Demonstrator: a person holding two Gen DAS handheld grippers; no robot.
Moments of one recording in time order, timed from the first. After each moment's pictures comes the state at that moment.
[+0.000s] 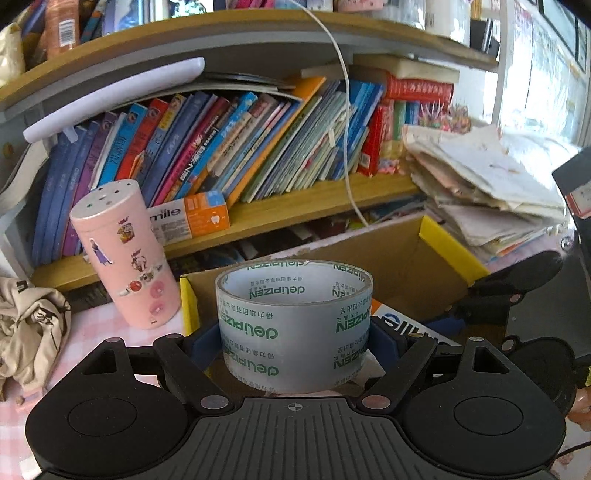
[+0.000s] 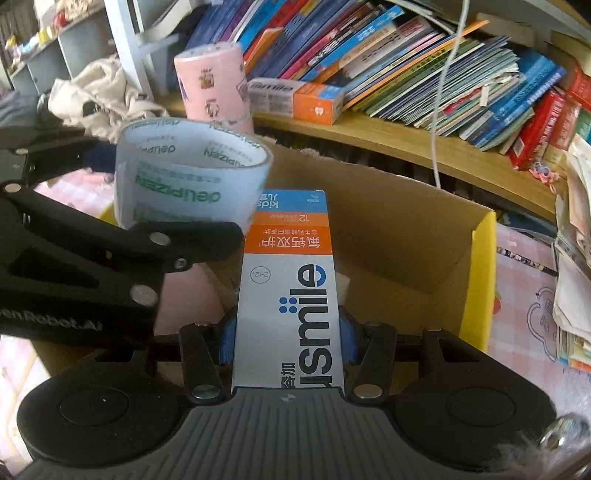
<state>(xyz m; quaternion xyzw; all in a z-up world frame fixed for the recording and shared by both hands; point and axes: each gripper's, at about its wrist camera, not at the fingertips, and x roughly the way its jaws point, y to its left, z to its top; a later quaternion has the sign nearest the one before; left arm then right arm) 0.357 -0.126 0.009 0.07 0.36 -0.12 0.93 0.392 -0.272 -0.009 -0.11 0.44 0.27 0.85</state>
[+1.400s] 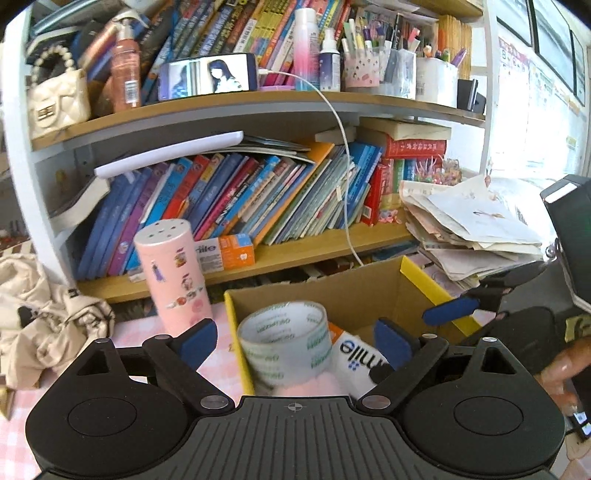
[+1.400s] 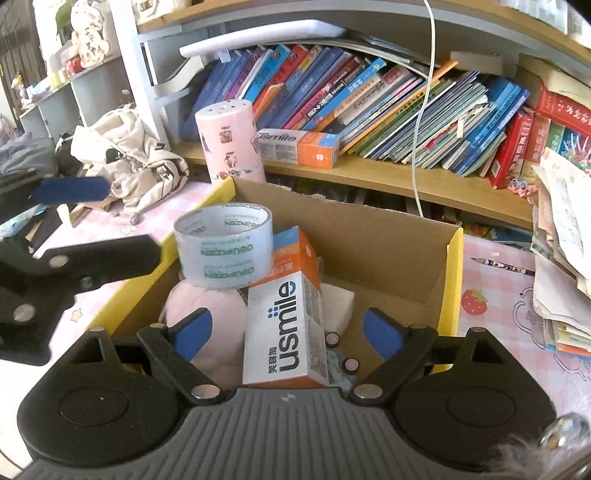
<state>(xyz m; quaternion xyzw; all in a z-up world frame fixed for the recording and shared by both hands) 0.272 -0.106 0.058 0.04 0.28 -0.09 0.96 0.339 -0.288 0.032 -0.06 0.39 0.27 0.88</state>
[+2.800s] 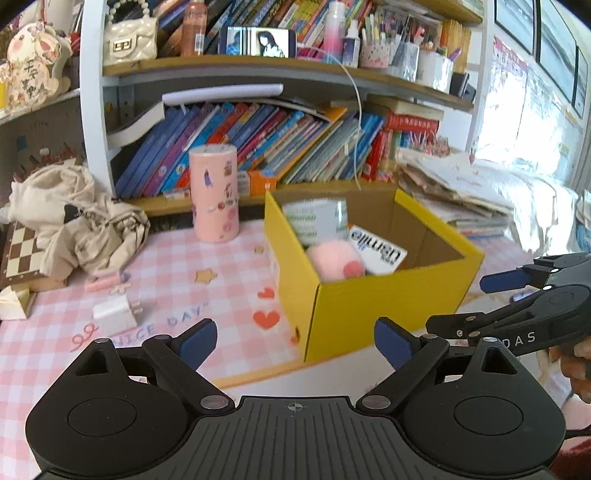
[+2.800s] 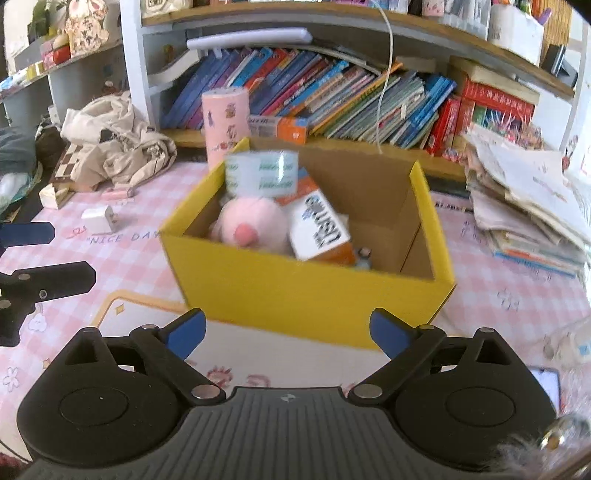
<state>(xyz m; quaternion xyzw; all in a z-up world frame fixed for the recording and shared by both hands) 0.149 -0.030 0.025 0.00 0.32 -0.11 0.94 0.184 -0.247 0.020 -0.06 0.38 0.15 0.91</state>
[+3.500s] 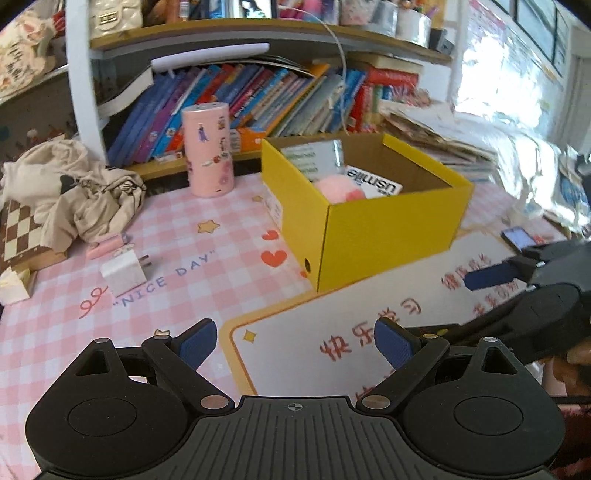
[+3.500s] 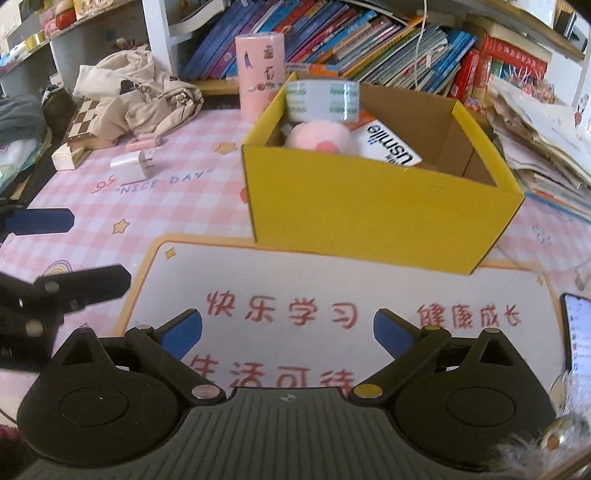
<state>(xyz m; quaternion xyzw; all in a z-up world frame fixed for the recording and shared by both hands) 0.123 -0.002 0.004 0.04 0.36 -0.15 0.92 0.143 -0.183 -0.009 -0.05 0.44 0.14 0.89</state>
